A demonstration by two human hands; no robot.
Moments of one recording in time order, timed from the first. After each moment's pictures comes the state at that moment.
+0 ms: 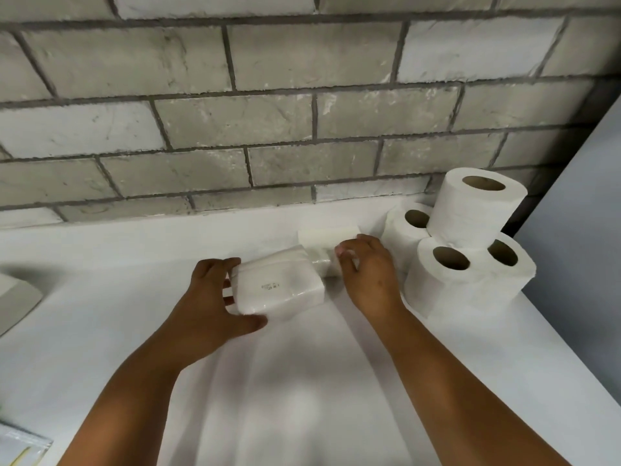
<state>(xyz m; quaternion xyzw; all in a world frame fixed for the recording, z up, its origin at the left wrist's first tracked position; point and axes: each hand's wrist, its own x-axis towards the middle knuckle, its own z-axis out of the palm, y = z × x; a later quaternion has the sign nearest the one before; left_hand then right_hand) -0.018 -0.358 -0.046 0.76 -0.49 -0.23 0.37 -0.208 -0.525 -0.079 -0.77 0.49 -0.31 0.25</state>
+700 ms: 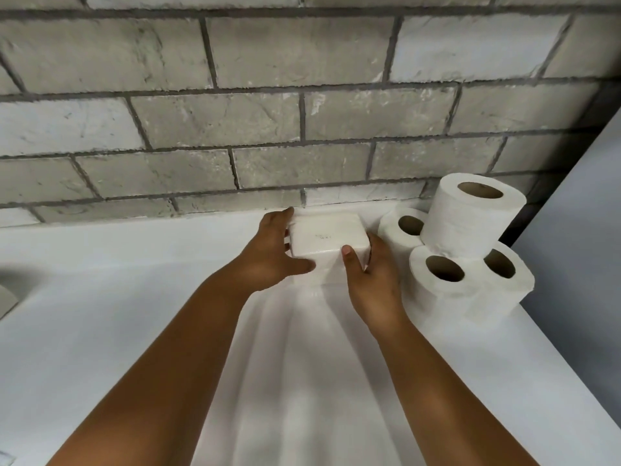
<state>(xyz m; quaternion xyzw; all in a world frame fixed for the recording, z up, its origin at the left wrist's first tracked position) -0.048 -0.485 -0.038 0.71 -0.53 -0.28 0.37 -0.218 -0.530 -0.072 -0.66 0.51 -0.39 0.40</state>
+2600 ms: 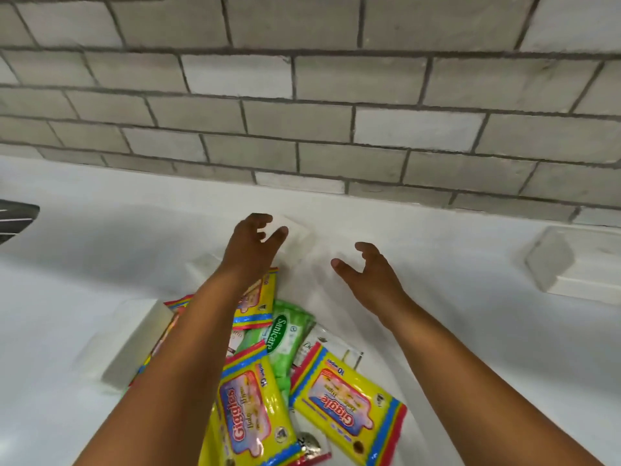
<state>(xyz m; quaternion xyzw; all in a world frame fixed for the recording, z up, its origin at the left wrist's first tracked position) 0.251 -0.130 -0.011 0.82 -0.26 -0.11 0.51 0.088 -0.260 -0.038 -0.79 0.39 -0.16 0.45</state>
